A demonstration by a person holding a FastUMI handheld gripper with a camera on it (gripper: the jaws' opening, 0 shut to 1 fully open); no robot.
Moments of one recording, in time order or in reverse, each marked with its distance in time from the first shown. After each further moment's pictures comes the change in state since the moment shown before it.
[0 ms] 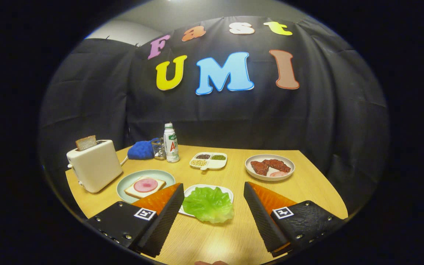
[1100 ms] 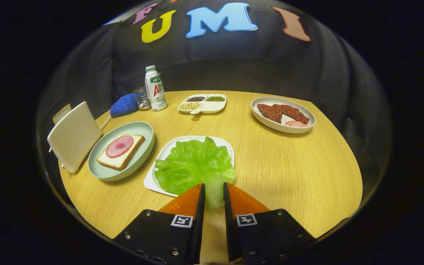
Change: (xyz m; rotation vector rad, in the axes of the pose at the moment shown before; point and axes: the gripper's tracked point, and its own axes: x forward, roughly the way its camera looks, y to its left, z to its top) arm 0.053 -0.008 -0.089 0.055 0.404 0.019
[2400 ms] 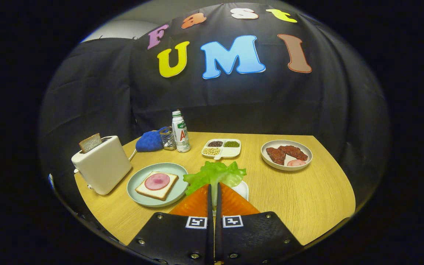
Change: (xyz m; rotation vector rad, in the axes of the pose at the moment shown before) arm -0.085 0.057 0.078 -0.026 -0.313 0.079
